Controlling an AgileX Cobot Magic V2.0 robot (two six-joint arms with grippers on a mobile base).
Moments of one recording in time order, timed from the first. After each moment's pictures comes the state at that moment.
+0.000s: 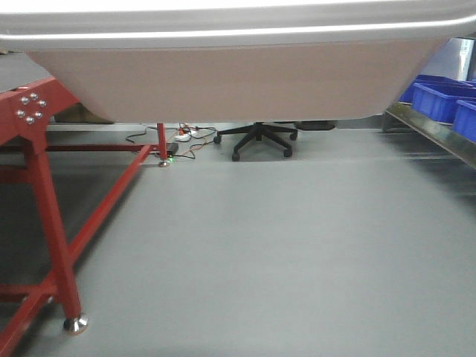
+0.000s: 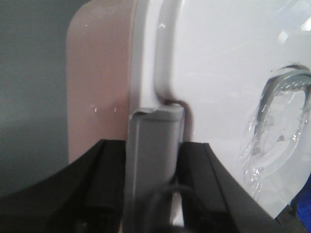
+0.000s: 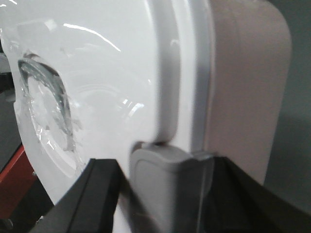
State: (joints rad) left arm 0.03 1.11 -1.00 -1.15 0.99 0.81; right arm -0.13 1.14 -1.06 1.12 1.13 -0.74
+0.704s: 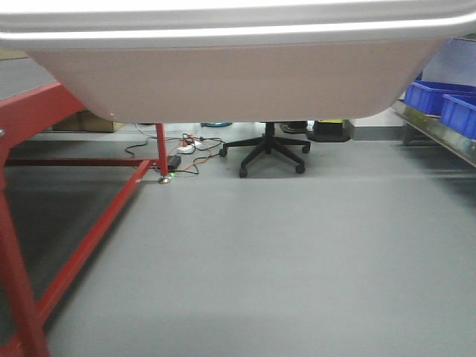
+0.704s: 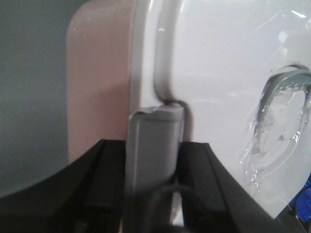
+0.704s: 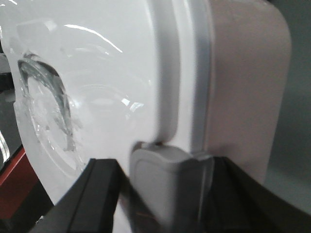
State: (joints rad) left arm 0.03 1.11 -1.00 -1.15 0.99 0.81; right arm -0.13 1.14 -1.06 1.12 1.13 -0.74
